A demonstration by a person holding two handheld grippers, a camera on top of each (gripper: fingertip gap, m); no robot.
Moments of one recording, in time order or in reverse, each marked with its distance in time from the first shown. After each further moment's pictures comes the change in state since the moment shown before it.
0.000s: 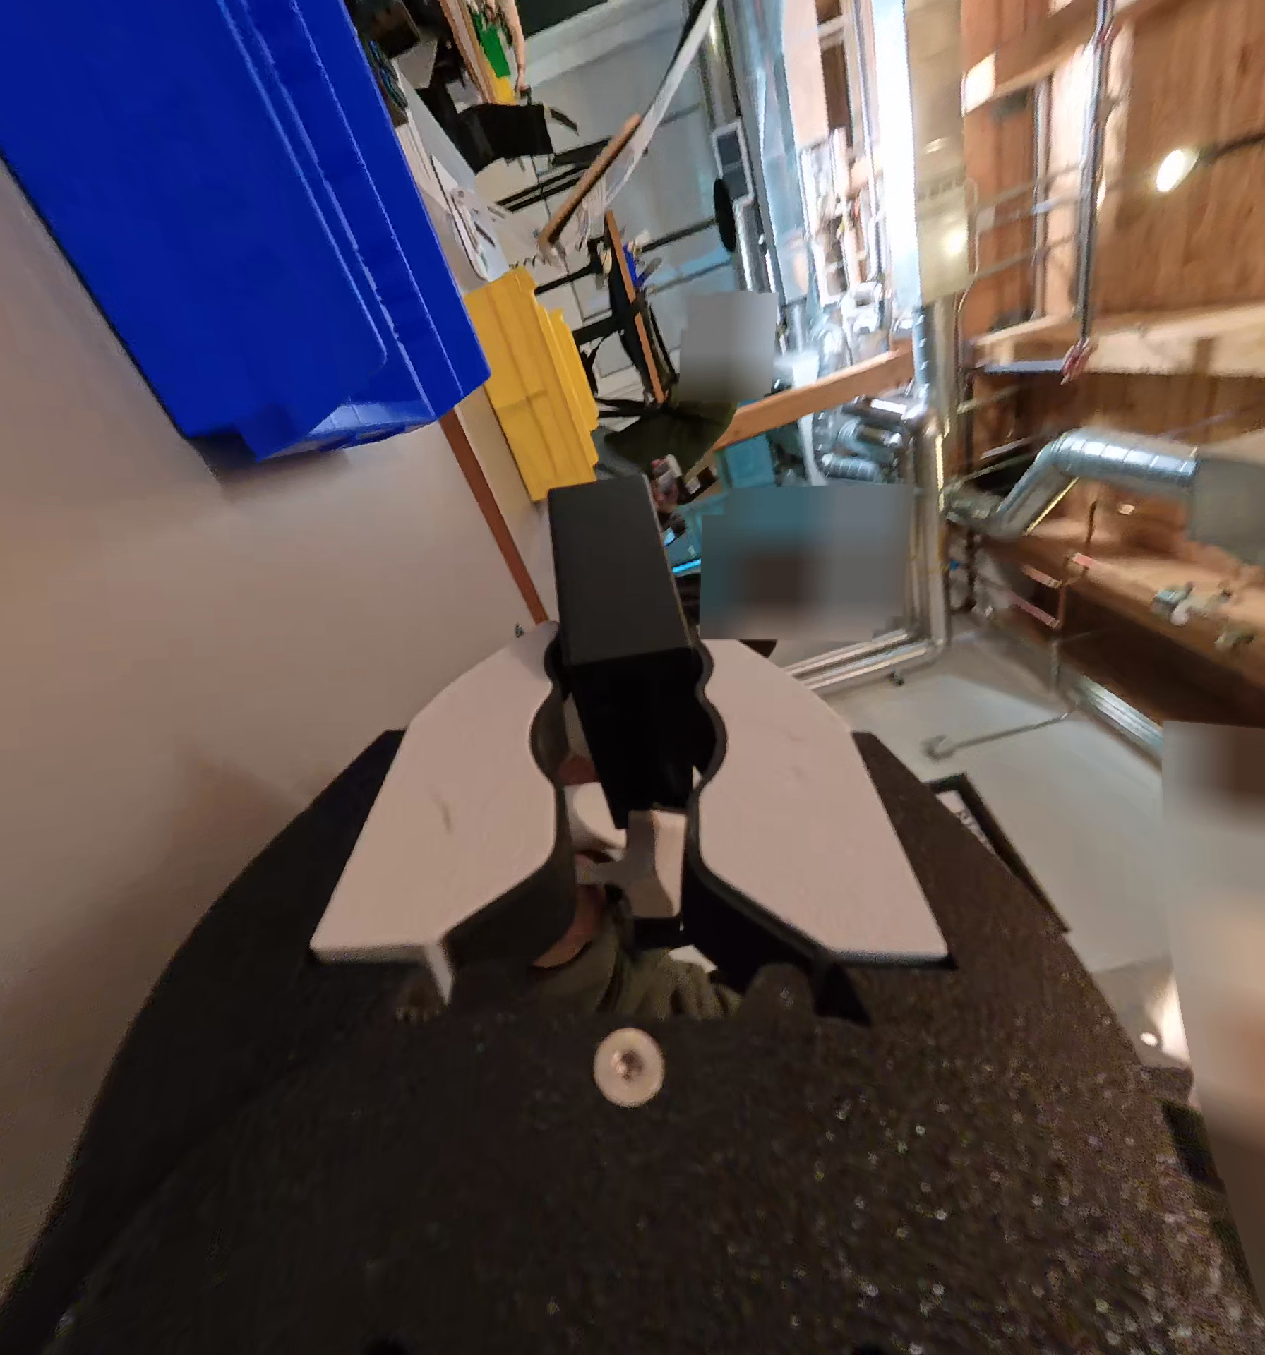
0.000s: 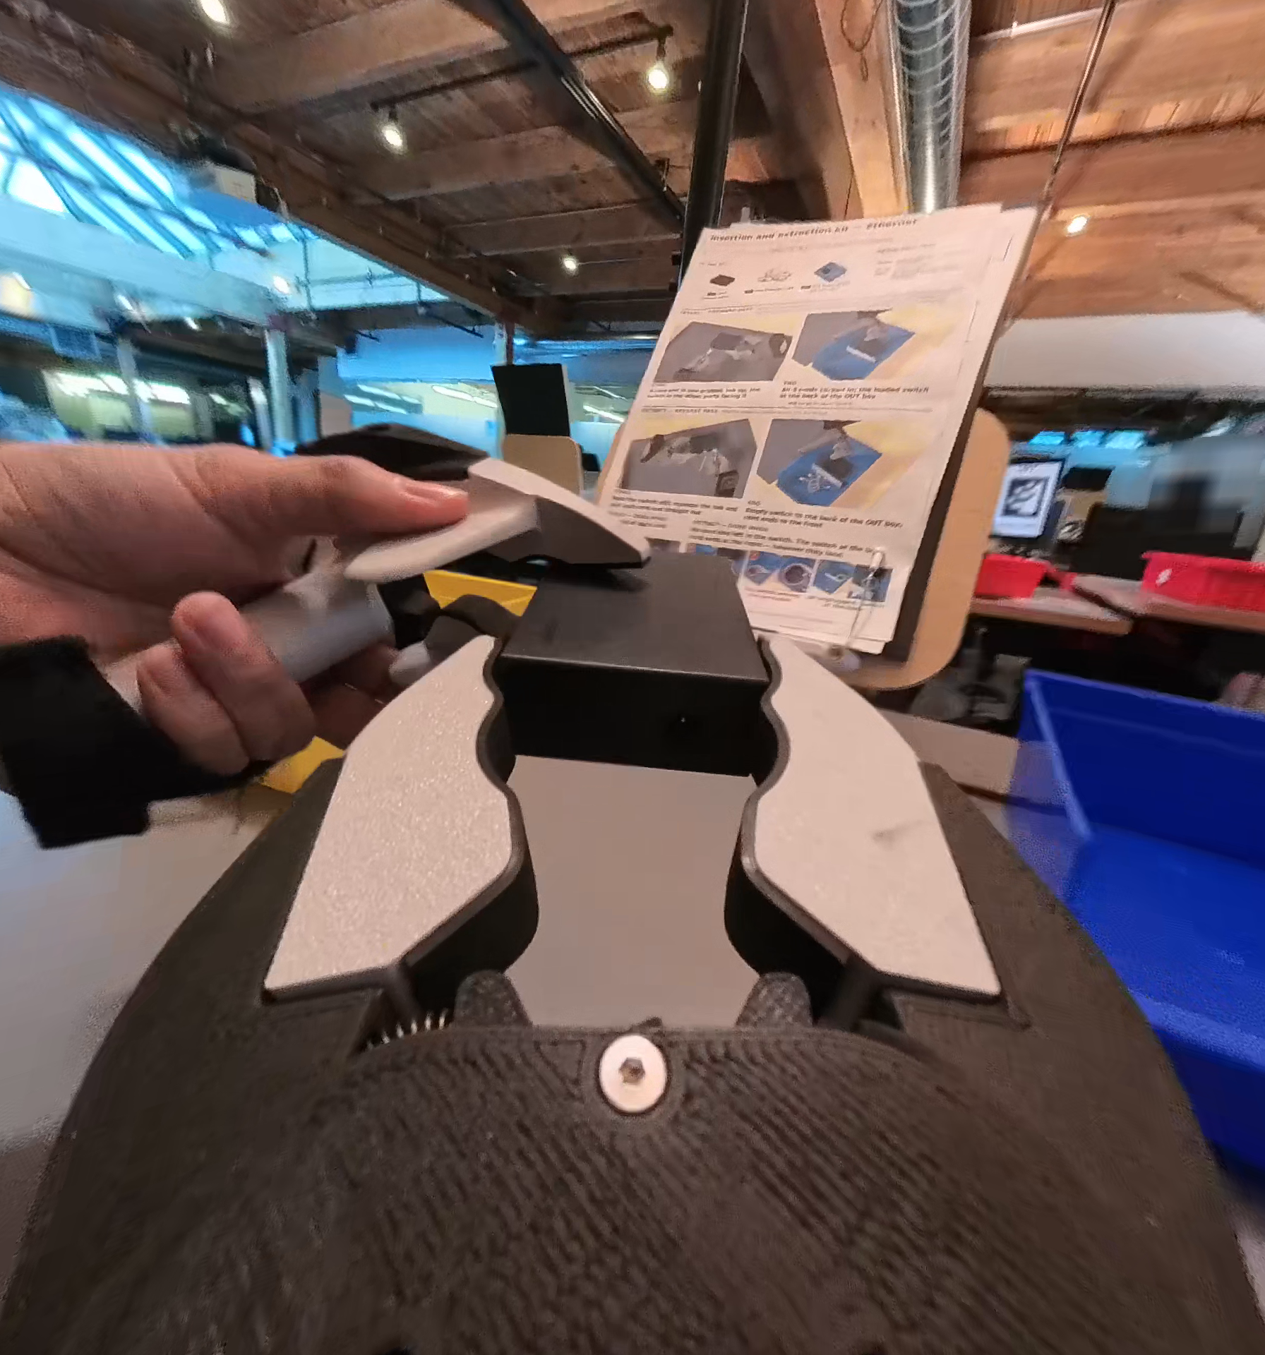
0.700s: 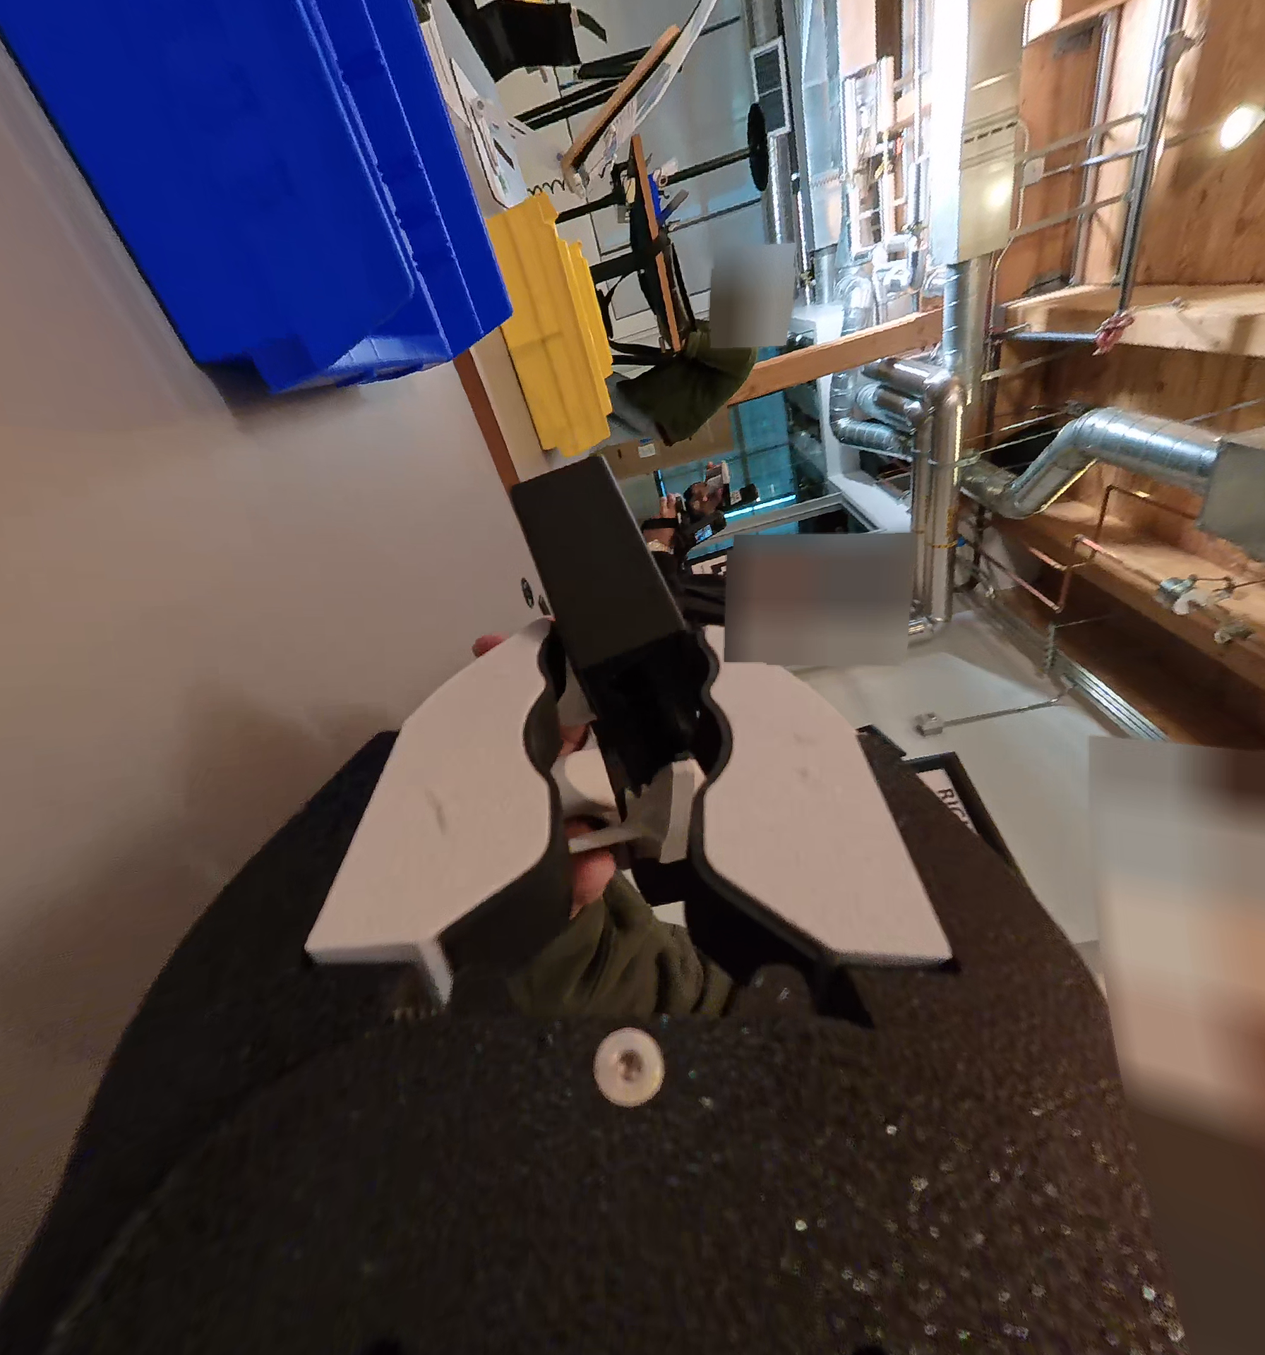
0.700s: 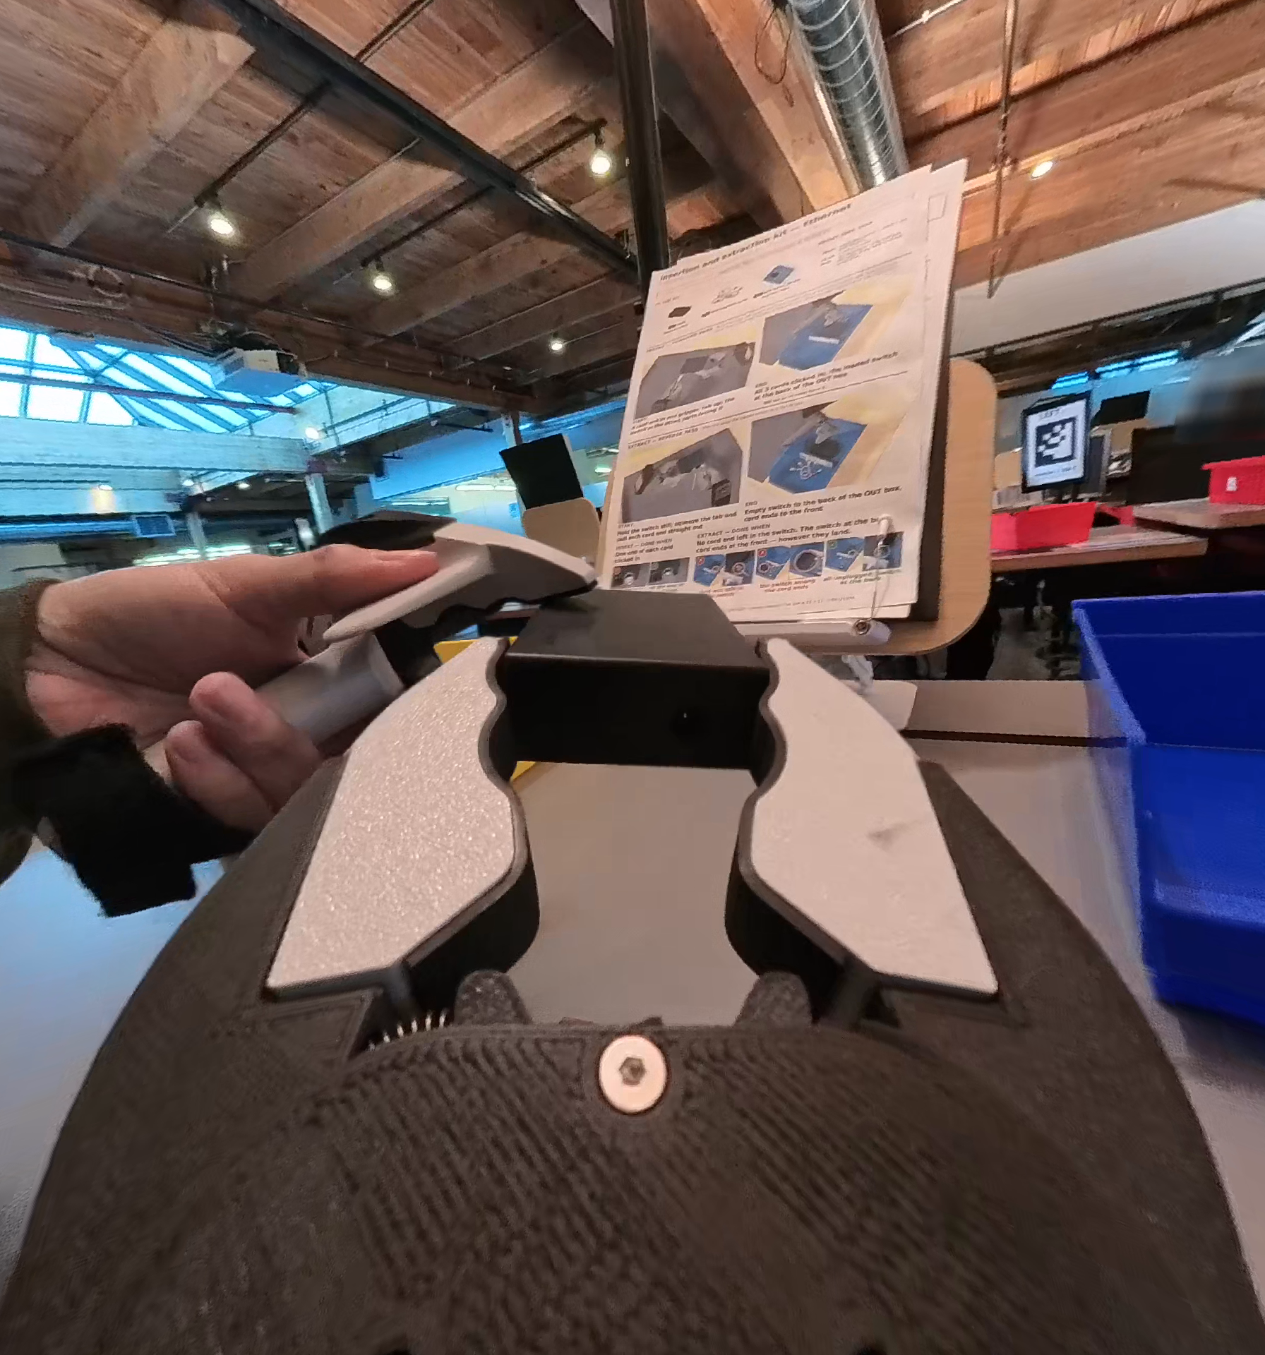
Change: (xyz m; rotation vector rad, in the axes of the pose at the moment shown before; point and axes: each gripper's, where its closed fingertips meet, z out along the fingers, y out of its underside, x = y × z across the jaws) left arm -0.009 0.007 -0.003 -0.058 -0.020 -0.072; right arm 0.008 0.004 -0.008 0.078 0.029 0.227
